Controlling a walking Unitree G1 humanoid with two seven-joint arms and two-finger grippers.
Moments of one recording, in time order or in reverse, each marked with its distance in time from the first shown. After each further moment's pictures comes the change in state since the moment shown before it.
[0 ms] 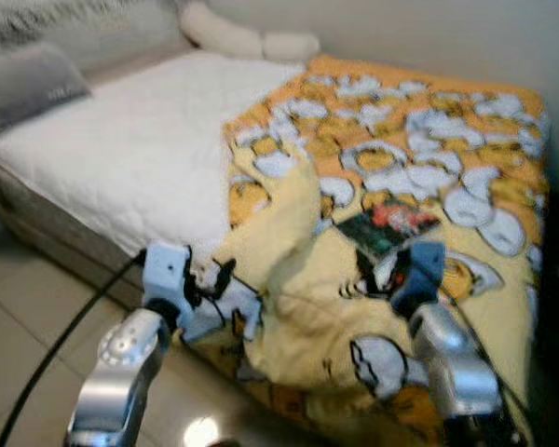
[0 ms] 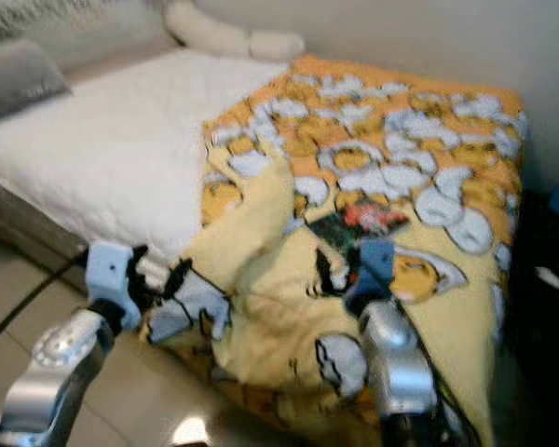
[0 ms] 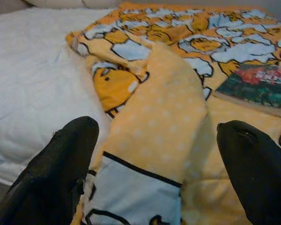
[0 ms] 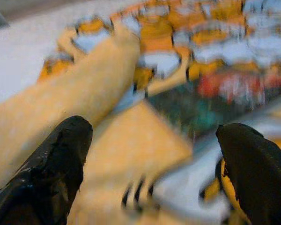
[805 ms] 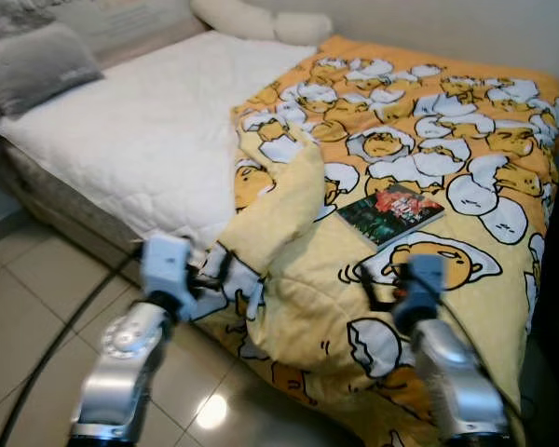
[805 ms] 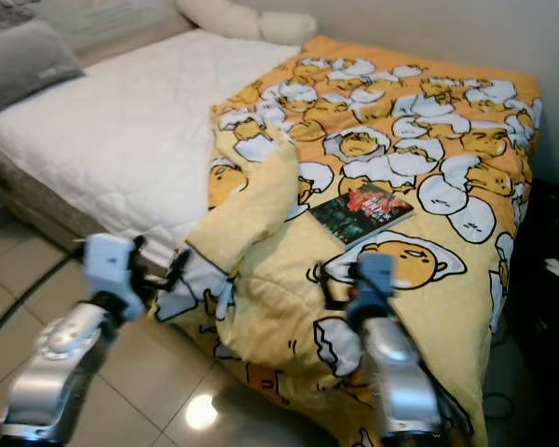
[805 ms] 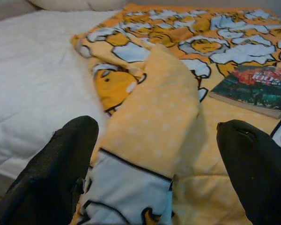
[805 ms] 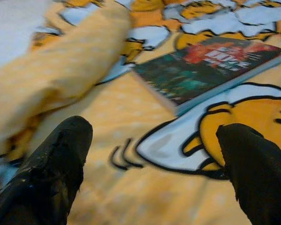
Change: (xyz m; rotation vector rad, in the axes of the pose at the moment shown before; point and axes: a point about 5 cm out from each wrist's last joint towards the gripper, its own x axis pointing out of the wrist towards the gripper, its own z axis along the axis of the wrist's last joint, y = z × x) left arm 0.006 -0.006 0.008 0.013 -0.052 -0.019; right arm -0.012 -0.005 -0.005 -0.018 0.001 -0.058
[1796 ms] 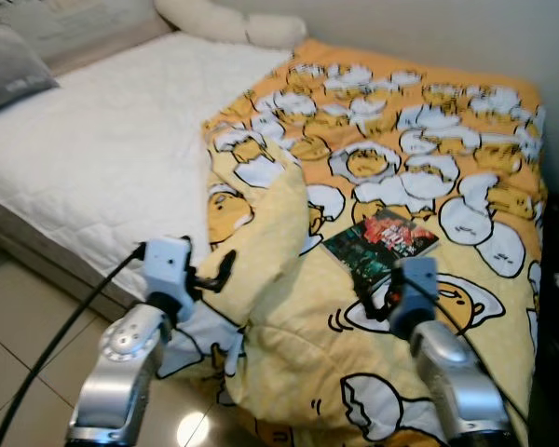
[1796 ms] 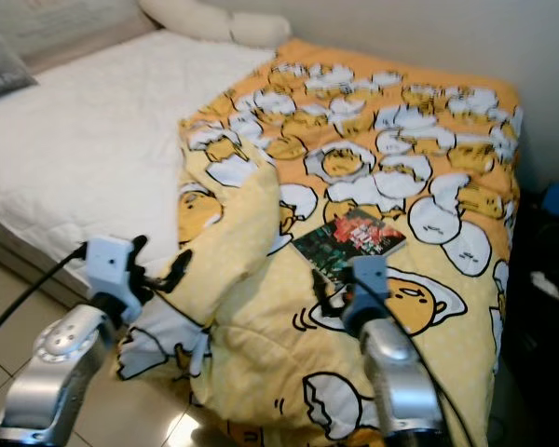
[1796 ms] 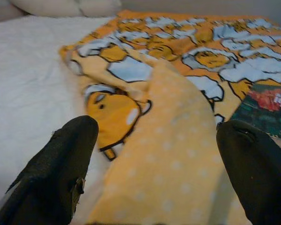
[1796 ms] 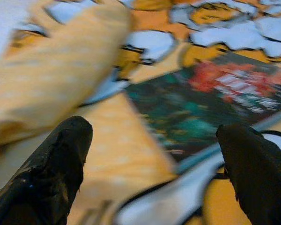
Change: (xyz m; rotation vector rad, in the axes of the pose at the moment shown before) left arm -0.005 0.006 0.000 0.002 0.003 0.026; right arm 0.002 0.013 -0.007 -0.058 0.063 0.126
